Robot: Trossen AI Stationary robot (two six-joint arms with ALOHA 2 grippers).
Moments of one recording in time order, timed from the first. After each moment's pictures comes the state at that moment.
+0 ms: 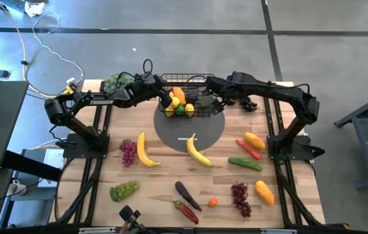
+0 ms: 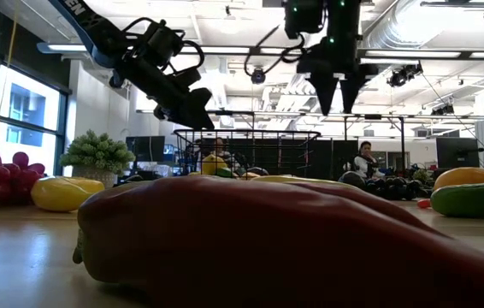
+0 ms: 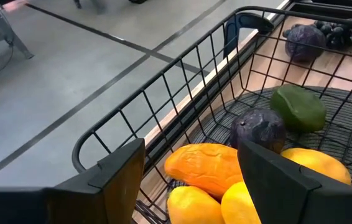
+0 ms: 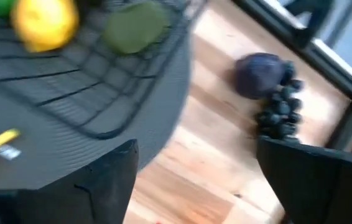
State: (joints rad) left arm 0.70 1.52 0.81 0.23 -0.17 0.08; right arm -0.38 1.67 1.54 -1.29 0.30 0.58
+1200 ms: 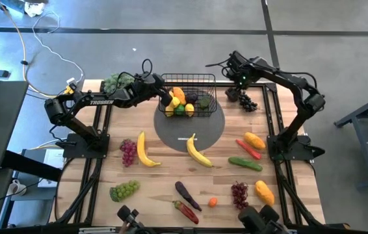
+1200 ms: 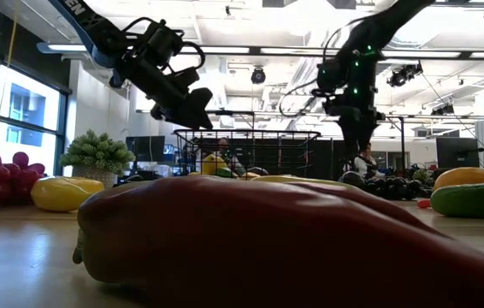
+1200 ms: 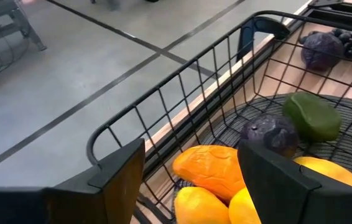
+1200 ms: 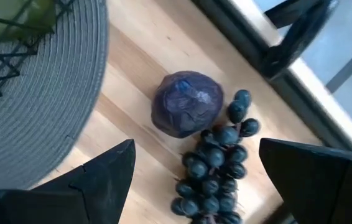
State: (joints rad) left arm 0.70 1.52 0.81 0.24 -0.22 0.03; right arm -0.86 1.68 1.32 -1.01 0.08 -0.07
